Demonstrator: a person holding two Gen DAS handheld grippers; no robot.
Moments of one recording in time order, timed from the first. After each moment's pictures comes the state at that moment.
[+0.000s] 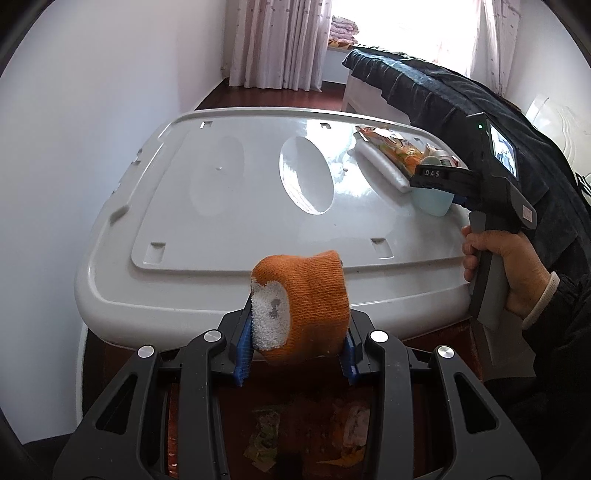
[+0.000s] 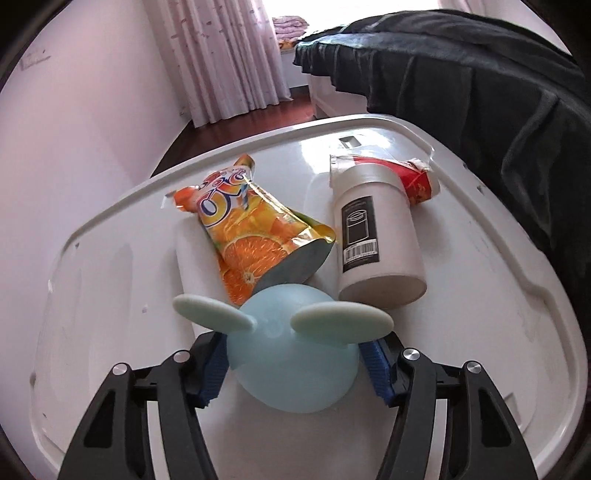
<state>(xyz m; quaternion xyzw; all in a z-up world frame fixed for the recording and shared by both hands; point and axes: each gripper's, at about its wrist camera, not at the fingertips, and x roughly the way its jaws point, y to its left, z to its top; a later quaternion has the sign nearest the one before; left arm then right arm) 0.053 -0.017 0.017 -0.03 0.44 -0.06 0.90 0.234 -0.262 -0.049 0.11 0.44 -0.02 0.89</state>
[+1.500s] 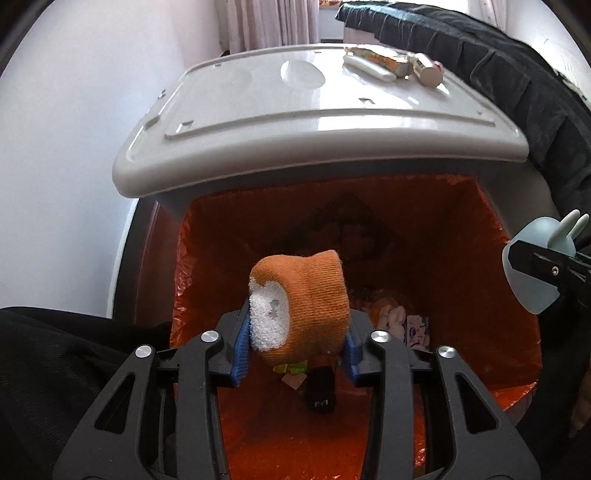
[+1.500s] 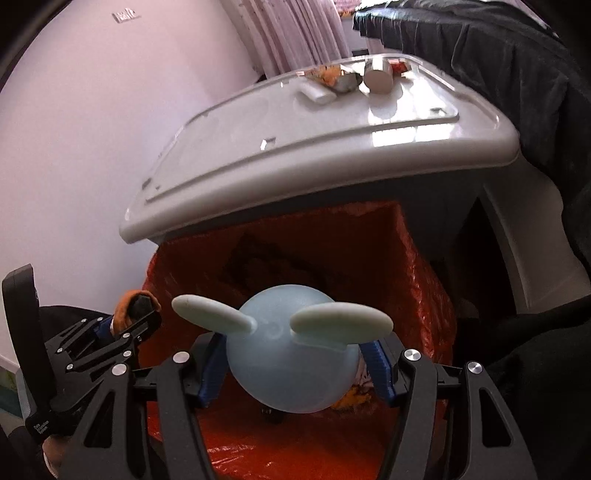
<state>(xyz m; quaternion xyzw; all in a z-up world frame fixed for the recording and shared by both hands) -0.075 -0.025 -0.035 0.05 0.50 -0.03 0.86 -0.079 -0.235 -0.043 0.13 0.50 0.12 0.85</state>
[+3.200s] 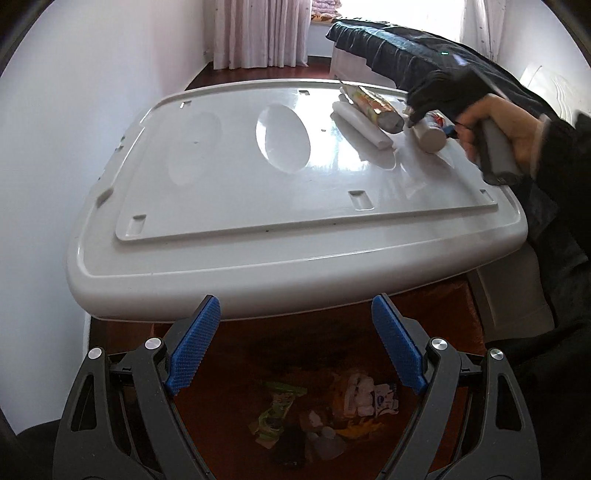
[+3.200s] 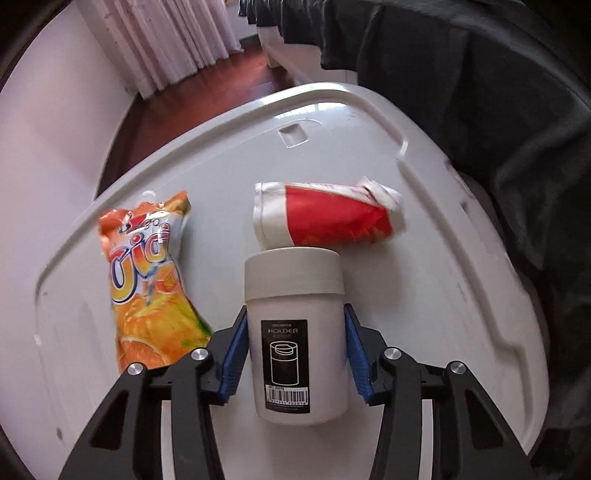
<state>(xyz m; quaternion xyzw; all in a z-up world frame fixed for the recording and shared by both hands) 0.037 -0.036 0.001 0.00 0.48 -0.08 0.87 0.294 -0.308 -0.030 0.17 0.54 -0.08 0.82</state>
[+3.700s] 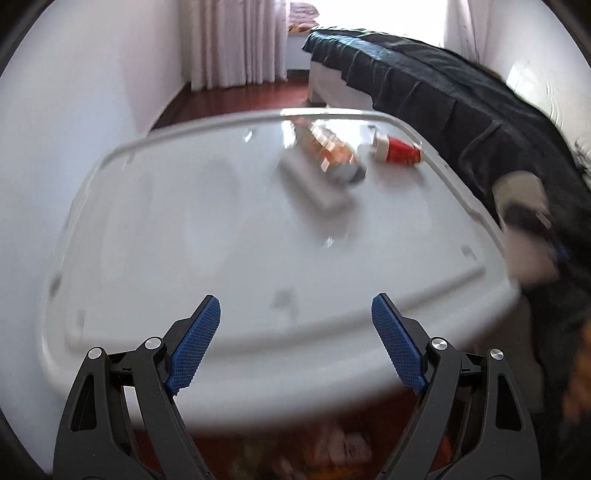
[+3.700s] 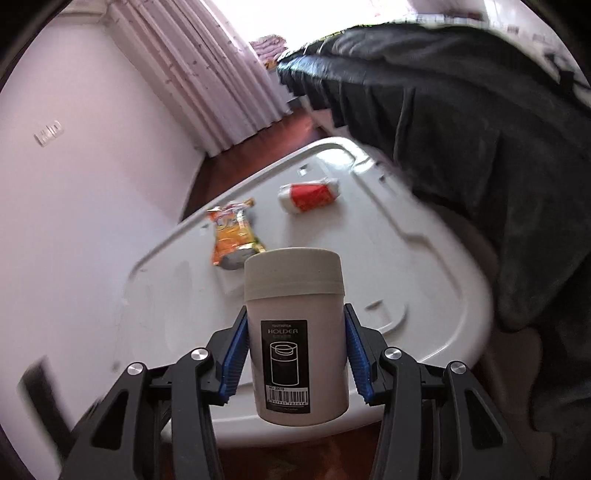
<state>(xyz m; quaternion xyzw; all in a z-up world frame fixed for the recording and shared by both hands) 0.142 -0.133 0.019 0.04 0.45 -0.10 0.89 0.108 -0.352 0.027 0.25 0.42 0.03 0.87</state>
